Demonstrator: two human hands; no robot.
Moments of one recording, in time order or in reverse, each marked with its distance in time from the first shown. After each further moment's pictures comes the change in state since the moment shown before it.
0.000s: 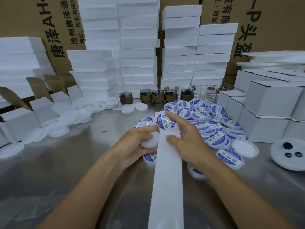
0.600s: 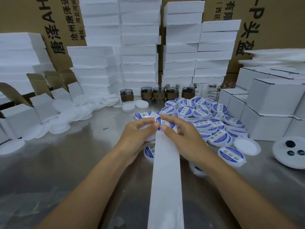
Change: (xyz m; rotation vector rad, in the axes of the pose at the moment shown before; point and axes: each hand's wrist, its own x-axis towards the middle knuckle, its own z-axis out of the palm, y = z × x) left_hand 0.008 -0.007 0.000 0.176 0.177 0.232; right_hand -0.002 -0.005 0.006 -0.027 -0.027 -0.024
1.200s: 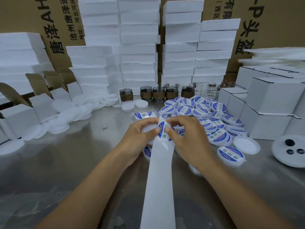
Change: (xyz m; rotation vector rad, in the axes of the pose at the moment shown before) left_hand -0.004 -0.001 0.001 0.090 -0.104 0.042; right_hand 0.001 0.008 -0.001 -0.509 0.297 -0.148
